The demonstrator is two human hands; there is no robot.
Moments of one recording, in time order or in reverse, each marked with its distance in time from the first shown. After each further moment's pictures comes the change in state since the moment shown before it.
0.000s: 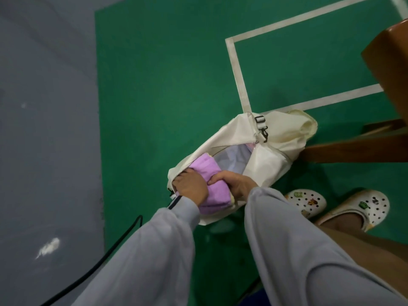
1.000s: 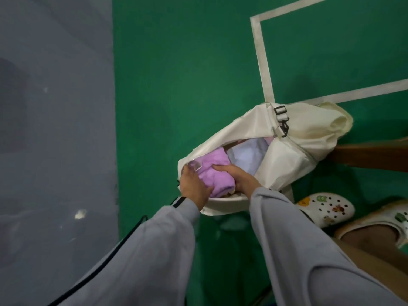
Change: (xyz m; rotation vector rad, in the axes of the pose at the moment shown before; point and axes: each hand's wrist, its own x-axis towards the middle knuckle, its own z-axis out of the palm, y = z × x) left_hand 0.026 -0.041 0.036 0.777 -0.007 0.310; right_hand 0.062 -0.008 0.017 0.117 0.118 0.037
